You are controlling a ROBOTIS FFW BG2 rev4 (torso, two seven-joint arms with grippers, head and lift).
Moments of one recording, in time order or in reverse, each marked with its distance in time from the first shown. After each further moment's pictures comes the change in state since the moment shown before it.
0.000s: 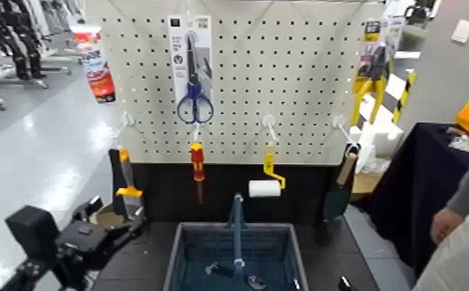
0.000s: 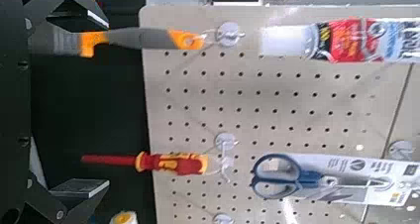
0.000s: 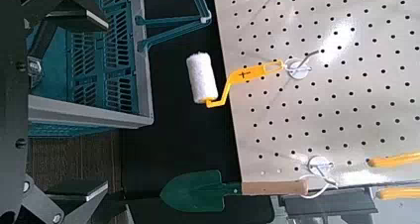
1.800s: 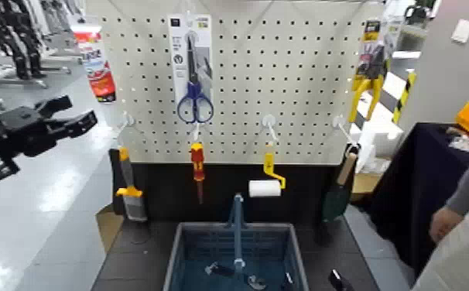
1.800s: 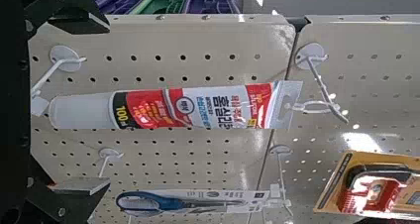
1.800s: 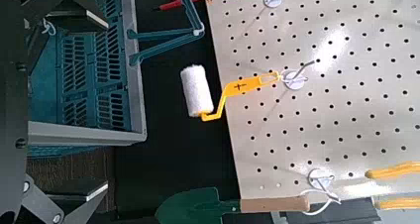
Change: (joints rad) left arm -0.557 0.277 0.131 0.245 0.183 0.309 -0.484; right arm -0.041 -0.008 0.031 0.022 -0.035 -0.005 0.013
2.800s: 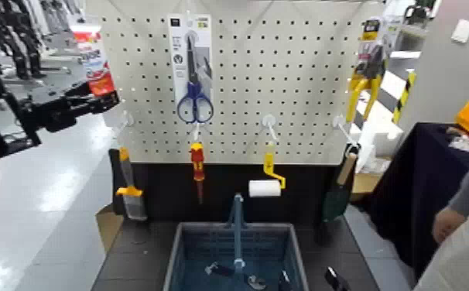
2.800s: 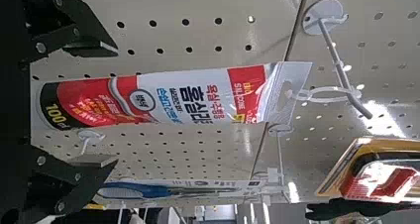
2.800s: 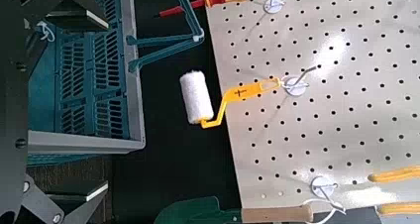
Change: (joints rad) left arm -0.208 0.040 -0.123 0.243 -0.014 -0.047 -0.142; right arm -0.018 0.000 0.005 0.015 -0.009 0.003 0.024
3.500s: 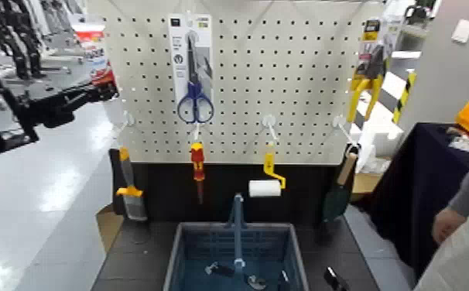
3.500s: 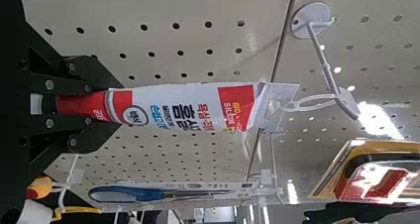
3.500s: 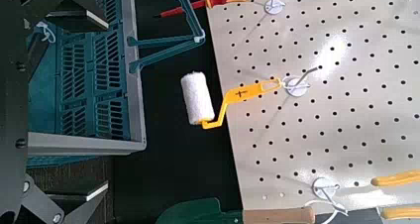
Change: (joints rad) left arm -0.008 0.003 0.003 -0.012 0.003 0.008 0.012; right arm -0.001 0.001 -0.001 0.000 0.000 0.004 0.003
